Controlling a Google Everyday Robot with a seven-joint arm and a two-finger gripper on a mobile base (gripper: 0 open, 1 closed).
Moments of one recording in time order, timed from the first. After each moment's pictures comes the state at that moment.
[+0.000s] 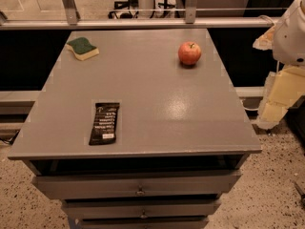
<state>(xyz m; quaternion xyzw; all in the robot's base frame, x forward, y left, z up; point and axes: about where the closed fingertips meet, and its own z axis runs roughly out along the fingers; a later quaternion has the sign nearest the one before) 0.438 -0.216 0.977 -0.60 0.78 -0.04 0.16</state>
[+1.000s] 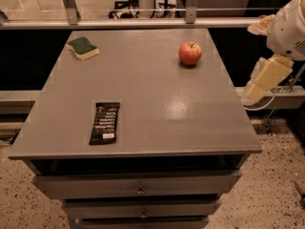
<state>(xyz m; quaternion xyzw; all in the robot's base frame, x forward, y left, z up) 0.504 -0.222 0.974 -0.59 0.76 -0.02 0.28</state>
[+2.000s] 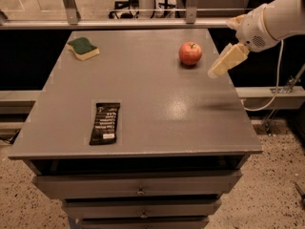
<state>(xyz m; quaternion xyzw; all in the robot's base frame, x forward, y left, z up) 0.639 -0.207 0.938 -0.53 0.75 0.05 0.39</state>
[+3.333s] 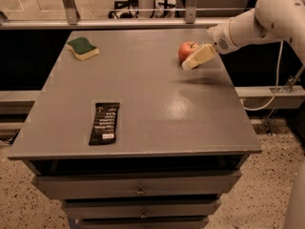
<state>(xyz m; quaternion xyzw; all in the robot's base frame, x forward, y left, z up) 0.740 -0.174 0.884 -0.45 0.78 0.12 0.43</state>
